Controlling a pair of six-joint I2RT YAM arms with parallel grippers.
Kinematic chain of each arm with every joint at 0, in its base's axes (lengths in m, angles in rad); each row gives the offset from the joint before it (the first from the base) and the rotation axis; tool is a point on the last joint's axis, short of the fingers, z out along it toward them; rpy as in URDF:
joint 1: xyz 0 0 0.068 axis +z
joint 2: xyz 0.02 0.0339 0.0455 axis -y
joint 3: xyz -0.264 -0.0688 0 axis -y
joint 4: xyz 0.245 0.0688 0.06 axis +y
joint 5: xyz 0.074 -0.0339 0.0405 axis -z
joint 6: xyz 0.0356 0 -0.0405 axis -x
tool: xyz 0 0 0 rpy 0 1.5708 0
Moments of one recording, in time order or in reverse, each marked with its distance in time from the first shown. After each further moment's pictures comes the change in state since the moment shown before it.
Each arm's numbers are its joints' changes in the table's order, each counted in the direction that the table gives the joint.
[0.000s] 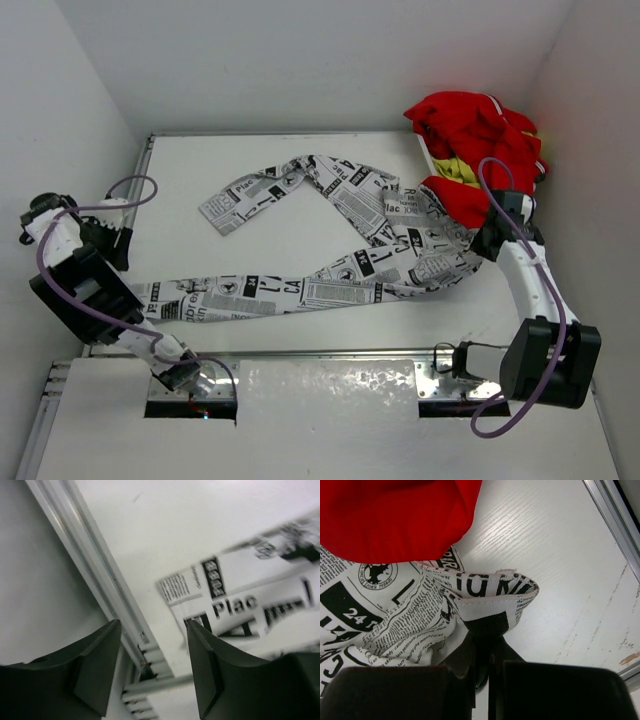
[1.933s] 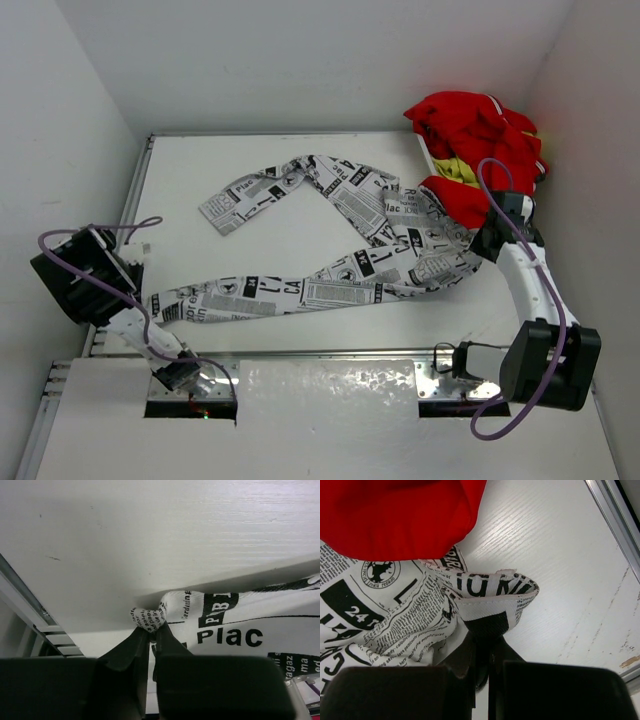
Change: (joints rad) left arm -0.041 -0.175 -0.315 -0.227 -0.315 0.451; right arm 0.000 0.009 -0.008 -0.010 -0.011 0.014
